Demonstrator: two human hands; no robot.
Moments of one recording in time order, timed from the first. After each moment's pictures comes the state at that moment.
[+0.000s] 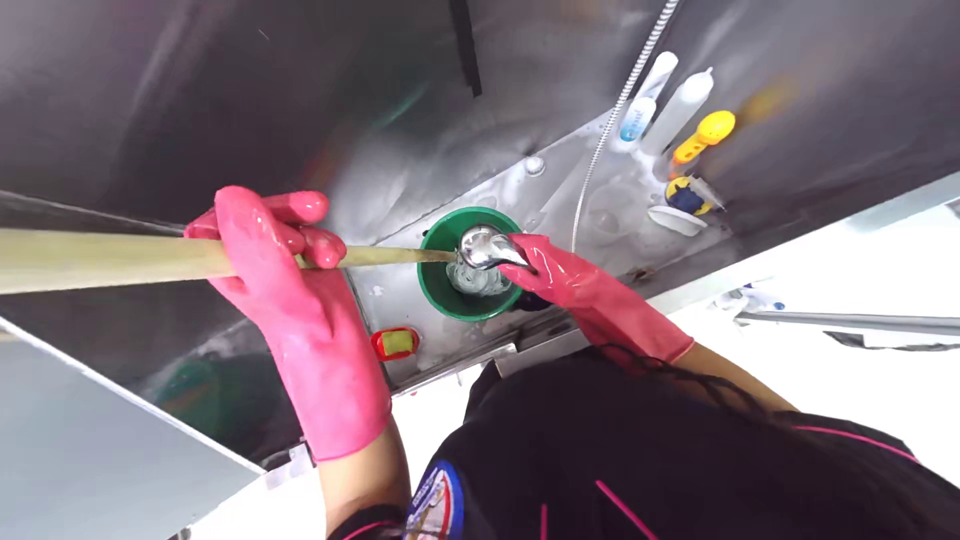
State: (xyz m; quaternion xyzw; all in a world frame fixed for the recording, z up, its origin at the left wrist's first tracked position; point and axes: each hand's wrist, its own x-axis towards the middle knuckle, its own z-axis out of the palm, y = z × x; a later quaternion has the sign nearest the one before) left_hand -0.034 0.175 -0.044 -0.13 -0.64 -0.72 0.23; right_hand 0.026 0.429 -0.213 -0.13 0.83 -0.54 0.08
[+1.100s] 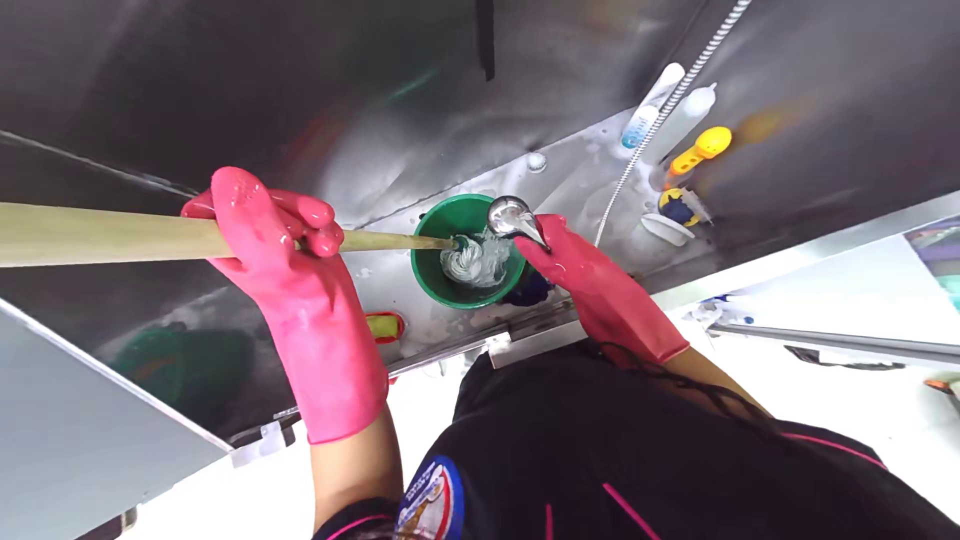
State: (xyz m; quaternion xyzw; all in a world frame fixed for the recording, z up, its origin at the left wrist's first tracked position) left_hand -0.027 0.151 -0.069 -0.15 -0.61 -0.73 0.27; right_hand 0.039 0.440 -0.208 0.03 0.90 -0.42 0.14
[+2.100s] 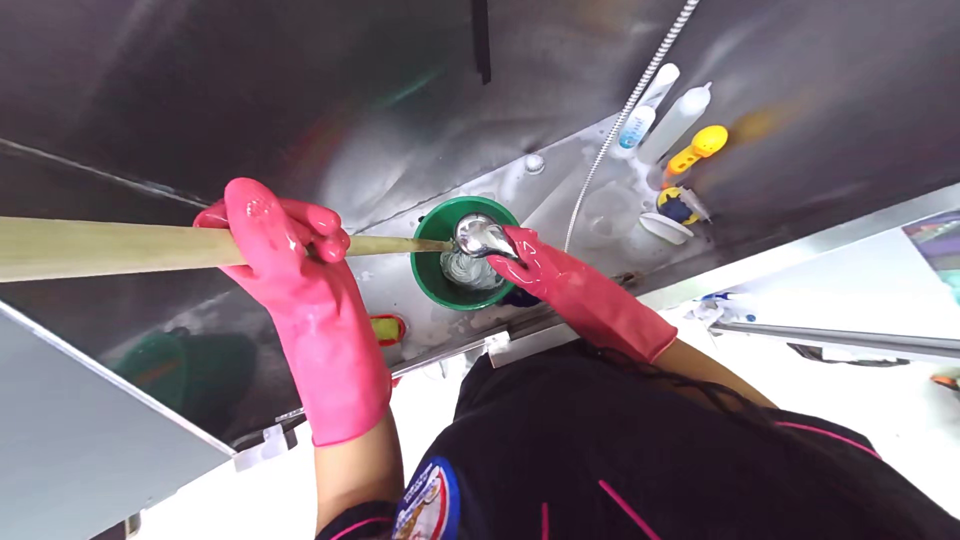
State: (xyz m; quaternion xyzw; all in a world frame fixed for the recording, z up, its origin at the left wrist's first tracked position) left_hand -0.024 0.153 -0.074 -0.17 -0.60 -0.73 0.28; right_hand 0.048 0.415 -0.222 -0.11 0.88 -0.45 0.02
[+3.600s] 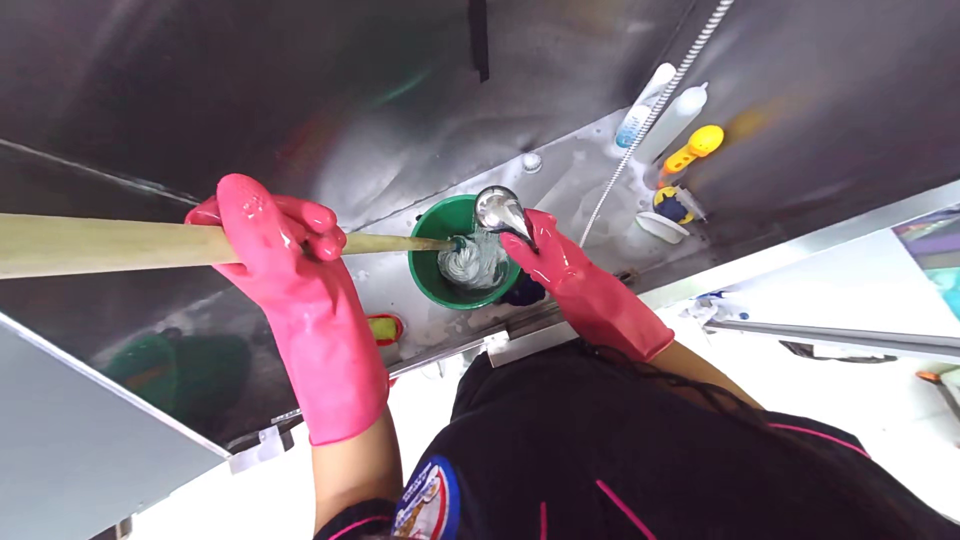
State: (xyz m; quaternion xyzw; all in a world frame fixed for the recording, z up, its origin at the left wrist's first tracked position) left_hand -0.028 0.151 -0.075 -0.16 -0.60 -0.73 0.28; right_hand 0.040 0.420 -0.204 0.04 0.86 -0.50 0.11
